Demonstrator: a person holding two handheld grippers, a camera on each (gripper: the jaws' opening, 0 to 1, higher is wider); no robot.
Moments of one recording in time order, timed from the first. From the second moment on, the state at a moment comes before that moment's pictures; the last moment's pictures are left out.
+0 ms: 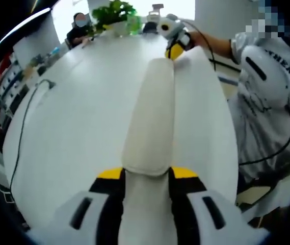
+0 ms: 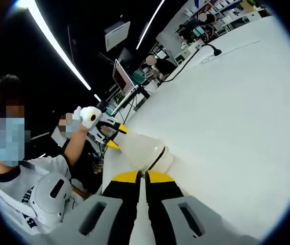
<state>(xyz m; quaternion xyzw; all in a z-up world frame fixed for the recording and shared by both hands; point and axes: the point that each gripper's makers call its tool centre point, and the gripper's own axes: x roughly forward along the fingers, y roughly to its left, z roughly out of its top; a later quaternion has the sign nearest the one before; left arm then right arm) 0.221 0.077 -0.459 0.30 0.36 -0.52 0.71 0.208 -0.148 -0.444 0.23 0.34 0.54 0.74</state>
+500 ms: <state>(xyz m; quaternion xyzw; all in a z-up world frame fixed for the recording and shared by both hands) 0.228 0.073 -0.454 0.31 0.34 -0.52 0.72 0.205 -0.150 -0.441 0.23 0.33 0.54 0.74</state>
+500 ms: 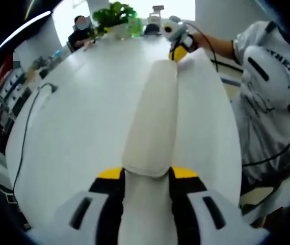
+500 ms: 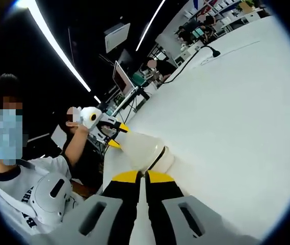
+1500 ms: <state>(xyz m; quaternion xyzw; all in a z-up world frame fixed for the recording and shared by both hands) 0.236 0.068 -0.446 0.32 0.34 -0.52 0.72 0.205 -0.154 -0.435 0.22 0.32 0.54 0.74</state>
